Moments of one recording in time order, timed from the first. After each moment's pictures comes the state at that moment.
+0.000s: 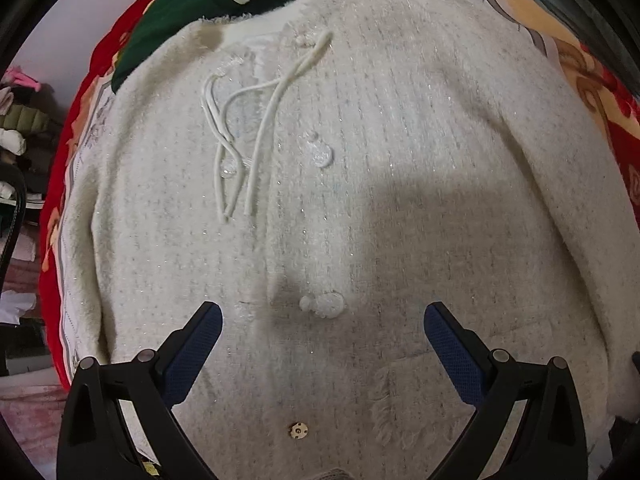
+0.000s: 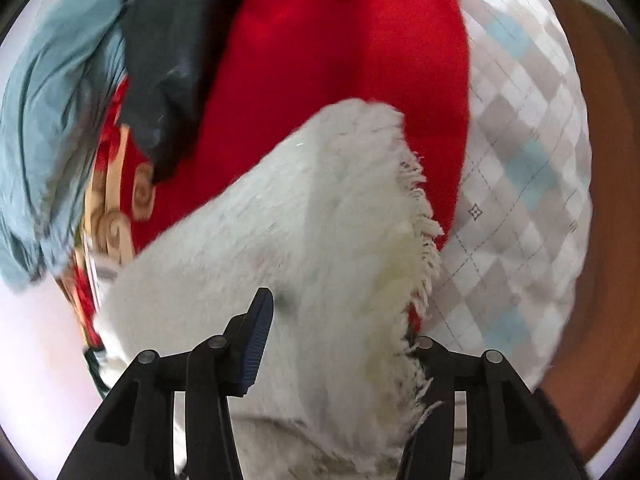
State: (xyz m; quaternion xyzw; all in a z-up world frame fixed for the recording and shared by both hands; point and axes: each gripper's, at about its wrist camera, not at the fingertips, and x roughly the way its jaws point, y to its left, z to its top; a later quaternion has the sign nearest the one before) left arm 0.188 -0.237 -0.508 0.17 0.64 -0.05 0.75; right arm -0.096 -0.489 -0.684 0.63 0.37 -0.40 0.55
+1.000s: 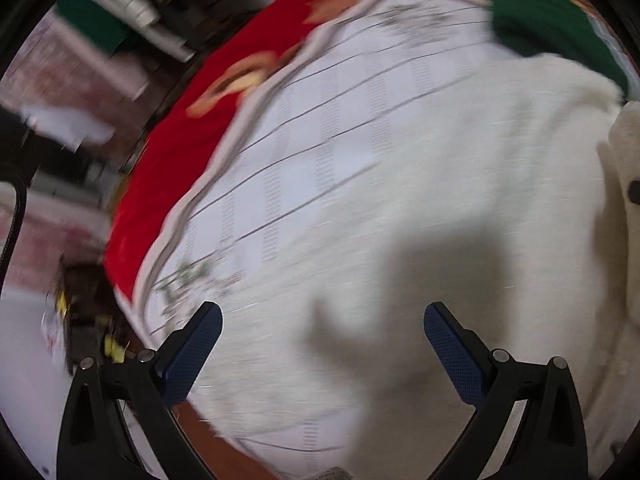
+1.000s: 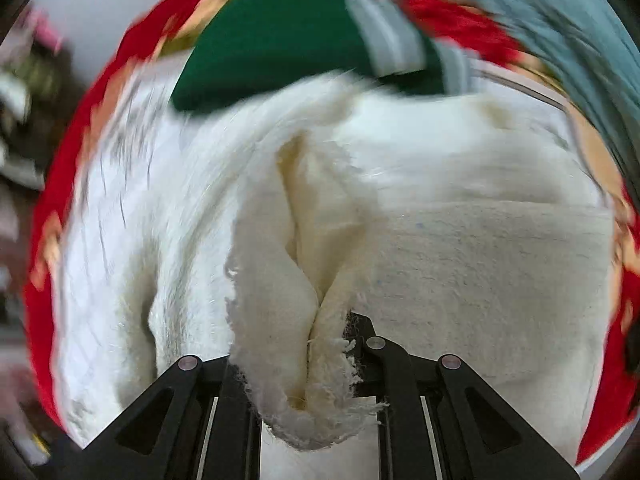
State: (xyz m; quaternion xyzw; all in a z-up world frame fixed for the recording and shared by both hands) left arm 0.193 0.121 -0.487 0.01 0.63 0.25 0.74; right arm 0.366 -0.002 -0.641 0.04 0.62 0.00 0.78
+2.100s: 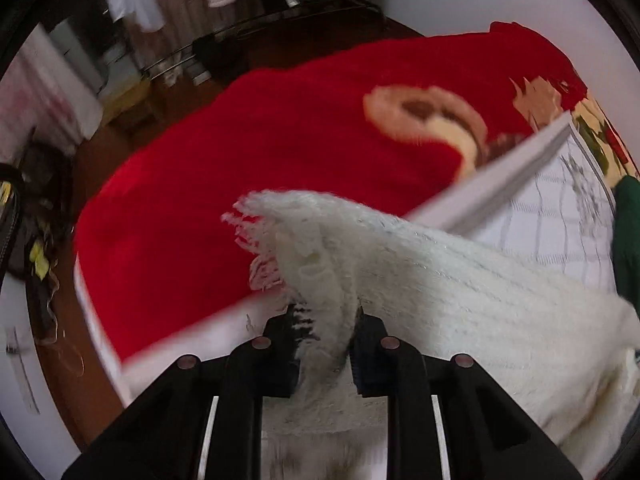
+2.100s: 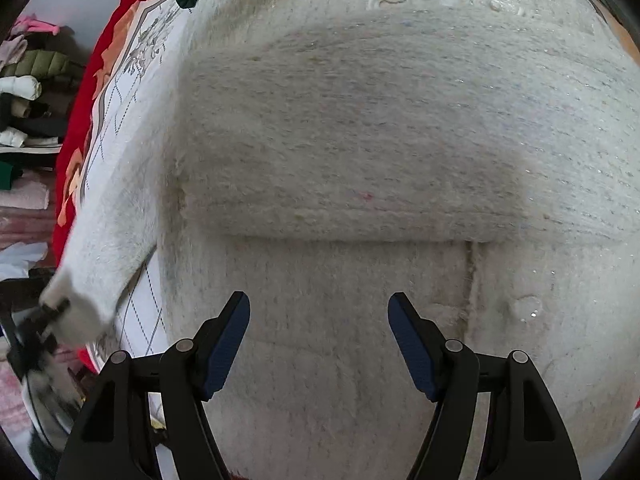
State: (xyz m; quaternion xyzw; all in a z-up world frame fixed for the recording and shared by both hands) left arm 0.217 0.395 -0.538 -0.23 0.54 0.30 0.75; right arm 0.270 0.027 -0.704 0.14 0.71 0.05 0.69
